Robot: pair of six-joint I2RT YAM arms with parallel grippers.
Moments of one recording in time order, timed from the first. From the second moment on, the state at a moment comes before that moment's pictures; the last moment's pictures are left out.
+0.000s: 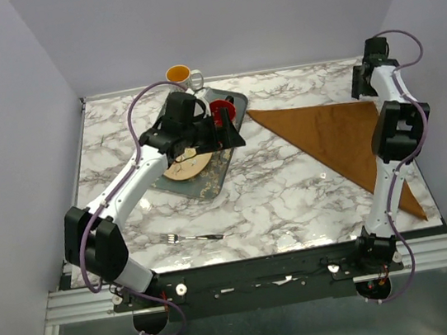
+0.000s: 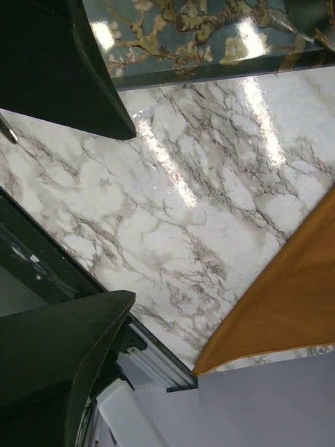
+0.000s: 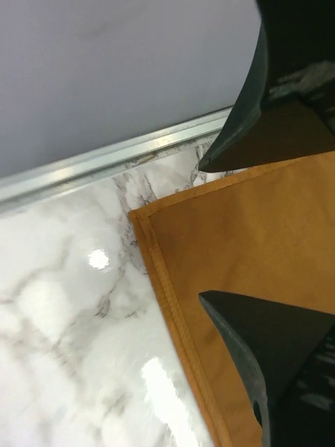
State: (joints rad) left arm -0.52 1.53 1.33 -0.45 0.43 -0.55; right arm -0.24 2.31 2.00 -0.63 0.28 -0.05
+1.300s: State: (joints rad) left arm -0.74 2.50 2.04 -0.11 0.20 -0.60; right arm -0.23 1.69 0.98 -0.40 -0.34 0.47
